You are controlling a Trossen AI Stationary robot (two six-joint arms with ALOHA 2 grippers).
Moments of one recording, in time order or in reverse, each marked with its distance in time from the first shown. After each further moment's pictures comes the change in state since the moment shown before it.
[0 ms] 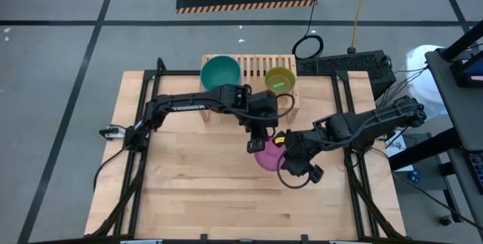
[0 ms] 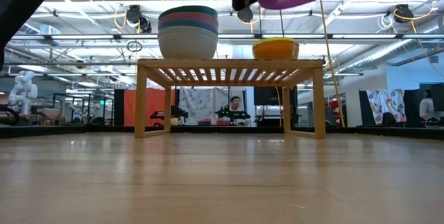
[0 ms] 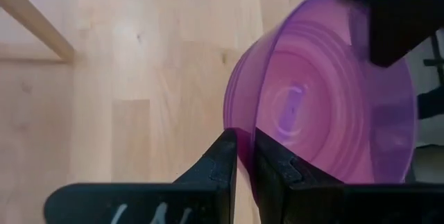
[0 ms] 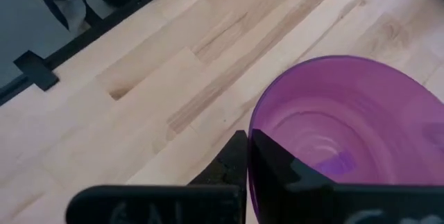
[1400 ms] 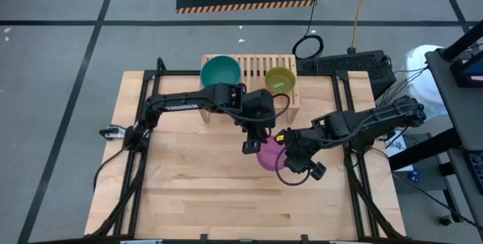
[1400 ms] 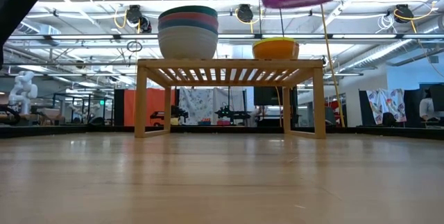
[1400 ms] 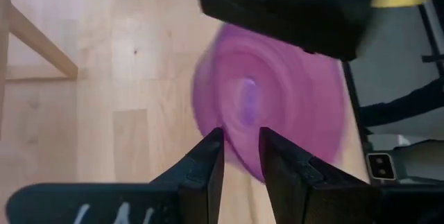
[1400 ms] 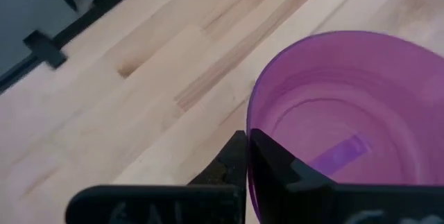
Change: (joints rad) left arm -0.016 -0.043 0.002 -0.002 -0.020 0.038; right arm -0.021 0.000 -0.002 -0.041 -0.021 0.003
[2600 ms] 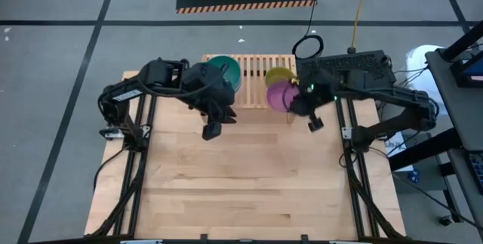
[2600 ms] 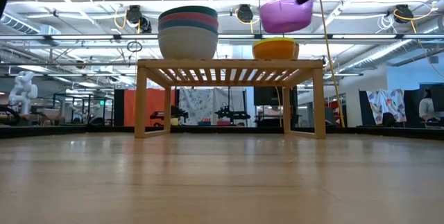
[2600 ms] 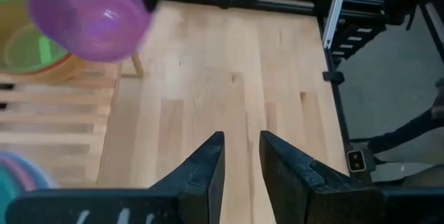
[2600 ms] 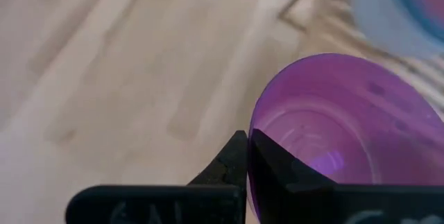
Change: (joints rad) left arm -0.001 -0.343 -0.001 -0.189 -0.151 -0.080; right arm -0.453 -0.164 0.001 -0.034 0.051 -0.160
